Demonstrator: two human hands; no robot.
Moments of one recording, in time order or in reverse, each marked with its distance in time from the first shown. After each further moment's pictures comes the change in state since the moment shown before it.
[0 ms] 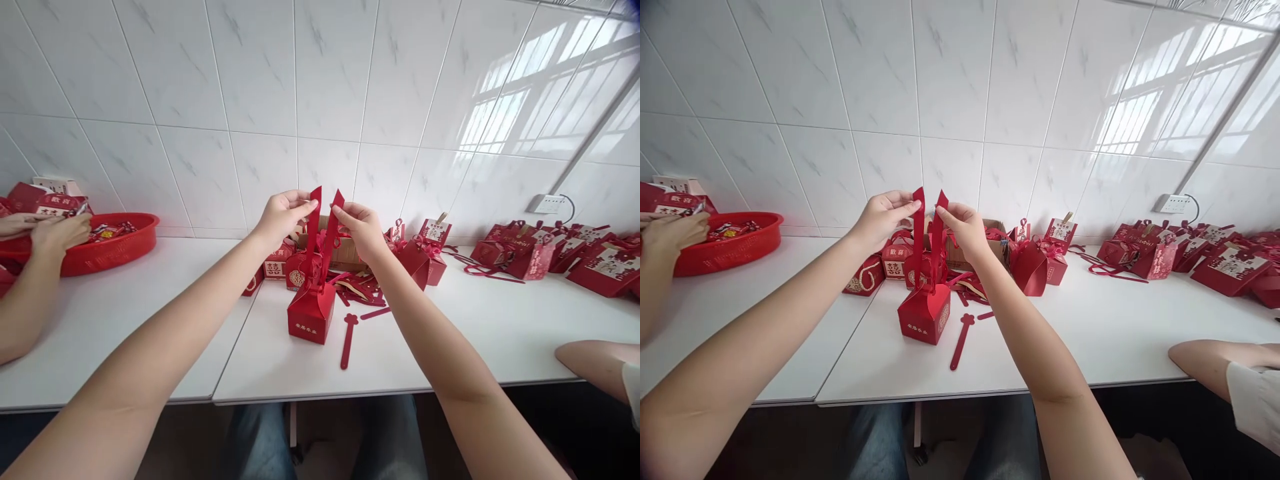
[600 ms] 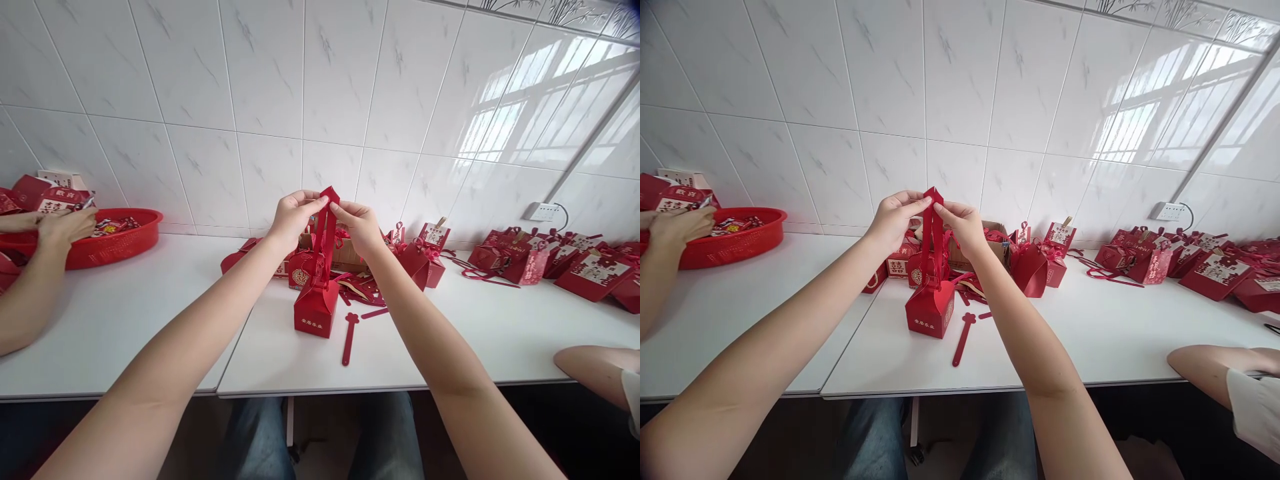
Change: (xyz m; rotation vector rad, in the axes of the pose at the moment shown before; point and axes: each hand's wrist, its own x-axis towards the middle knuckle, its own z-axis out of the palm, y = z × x) left_hand -0.012 0.007 0.015 -0.156 0.087 -0.017; right_hand 0.004 -0.001 0.015 0.097 -0.105 -0.018
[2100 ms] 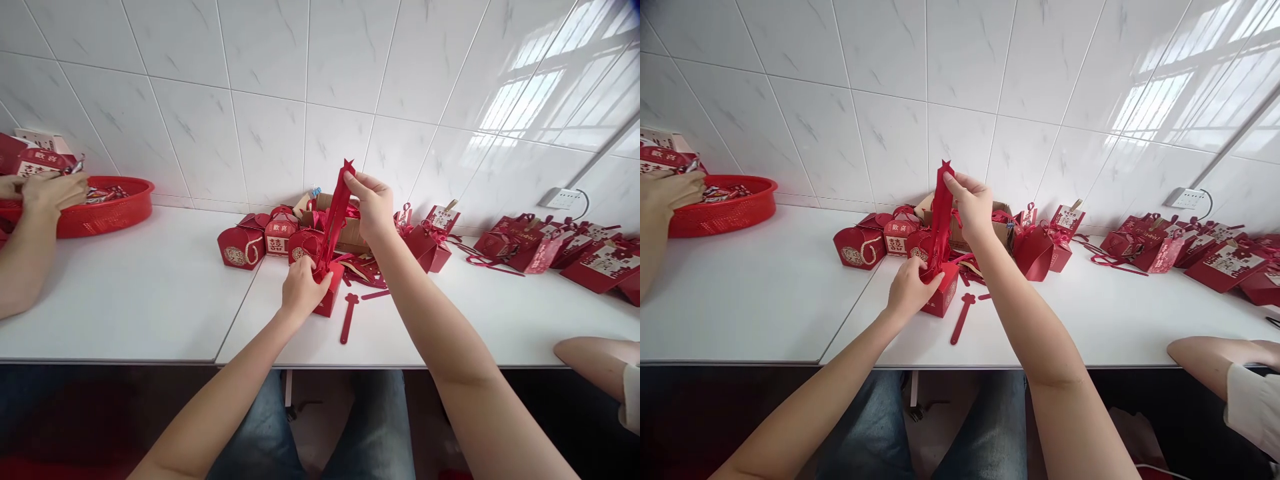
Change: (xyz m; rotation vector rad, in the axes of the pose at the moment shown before) left_hand -0.116 -0.130 0.000 1.069 0.142 -0.020; right_hand -0.005 0.005 -0.002 -0.077 0.252 -0.018
